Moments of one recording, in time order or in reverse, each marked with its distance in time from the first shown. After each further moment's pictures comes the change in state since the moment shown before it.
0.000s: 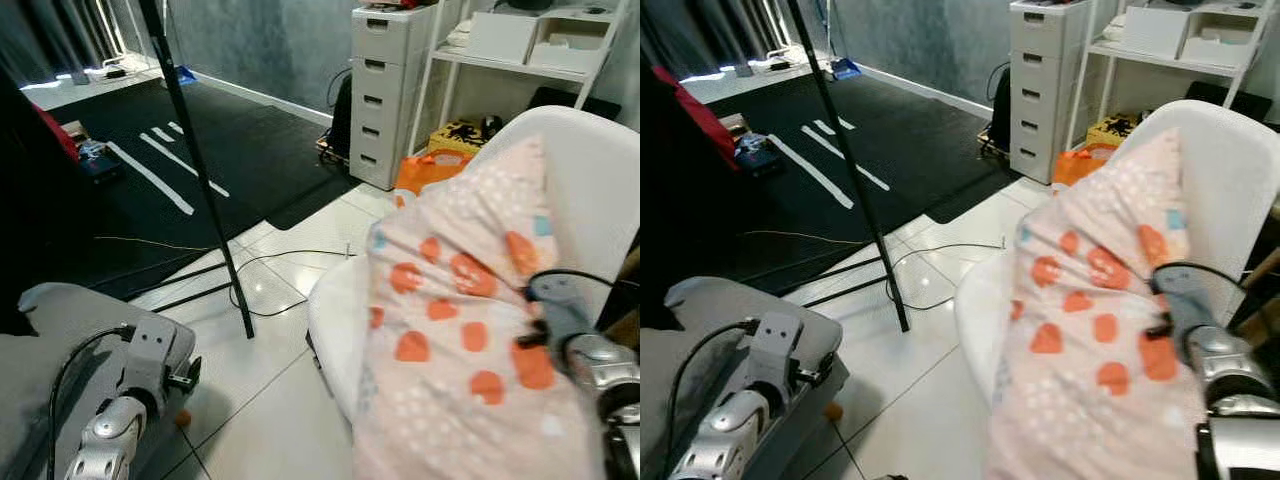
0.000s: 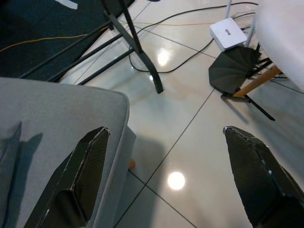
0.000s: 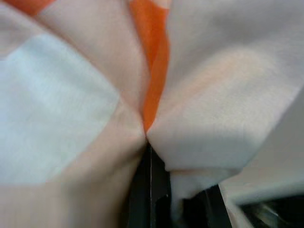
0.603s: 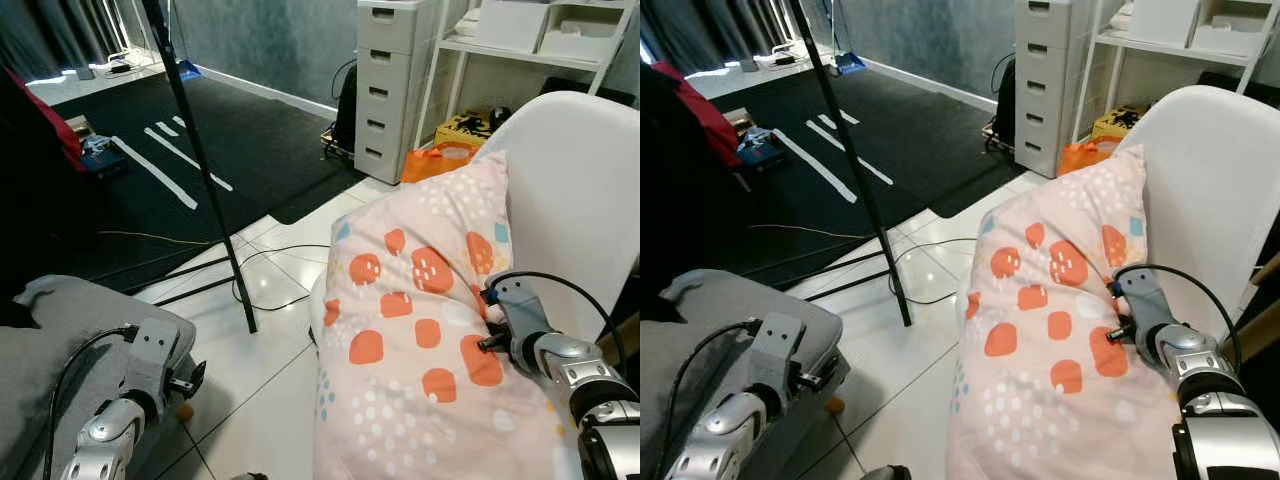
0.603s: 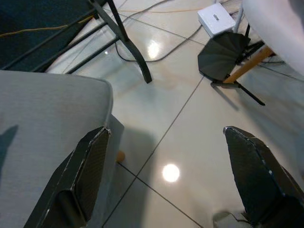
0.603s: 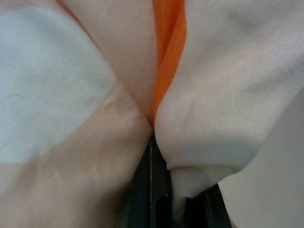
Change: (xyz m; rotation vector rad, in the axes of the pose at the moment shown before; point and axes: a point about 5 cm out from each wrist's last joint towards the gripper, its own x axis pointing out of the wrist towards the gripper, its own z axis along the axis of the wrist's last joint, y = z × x) left arm -0.007 -0.004 0.001 0.009 0.016 -0.064; right arm 0.003 0.012 0.000 -0.065 0.014 0.078
